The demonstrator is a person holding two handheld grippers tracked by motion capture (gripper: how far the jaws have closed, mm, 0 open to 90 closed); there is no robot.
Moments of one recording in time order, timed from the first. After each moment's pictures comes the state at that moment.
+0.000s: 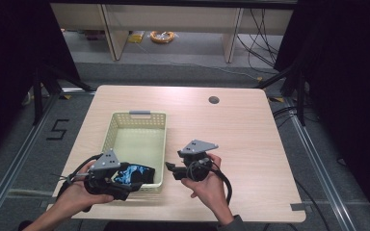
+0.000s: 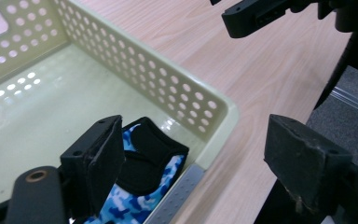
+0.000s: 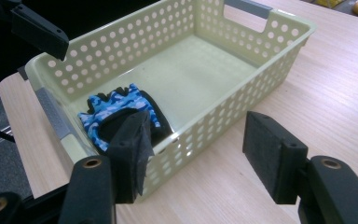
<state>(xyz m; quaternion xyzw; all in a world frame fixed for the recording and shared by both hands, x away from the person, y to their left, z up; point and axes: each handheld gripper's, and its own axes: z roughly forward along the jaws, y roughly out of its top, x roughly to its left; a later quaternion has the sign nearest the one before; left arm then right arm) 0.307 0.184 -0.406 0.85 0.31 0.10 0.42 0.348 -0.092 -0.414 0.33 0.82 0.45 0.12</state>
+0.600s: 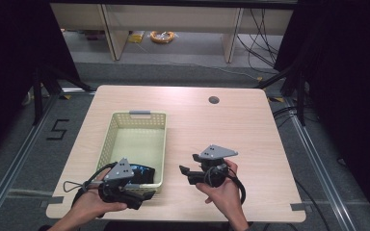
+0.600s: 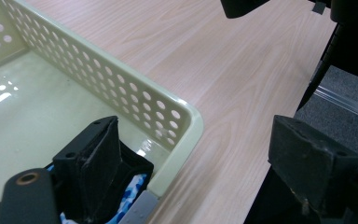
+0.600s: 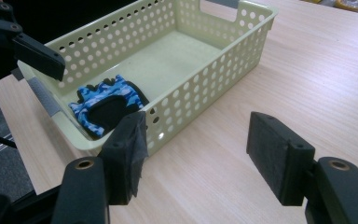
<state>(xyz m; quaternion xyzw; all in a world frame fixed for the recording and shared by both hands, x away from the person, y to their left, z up) 0.297 0.153 -0.425 0.84 0.30 0.09 0.44 0.334 -0.131 -0.418 0.36 0.80 0.46 0.12</state>
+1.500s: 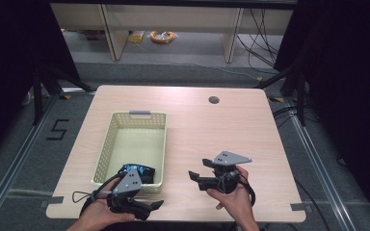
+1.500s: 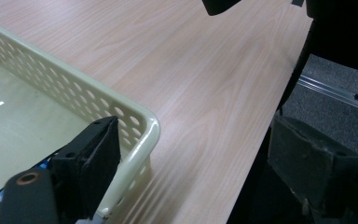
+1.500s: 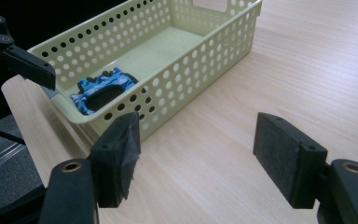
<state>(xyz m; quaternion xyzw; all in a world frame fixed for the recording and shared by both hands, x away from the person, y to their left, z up) 0.278 0.134 -0.434 0.85 0.26 0.10 0.45 0.326 -0.161 -0.432 0.37 0.79 0.47 0.11</state>
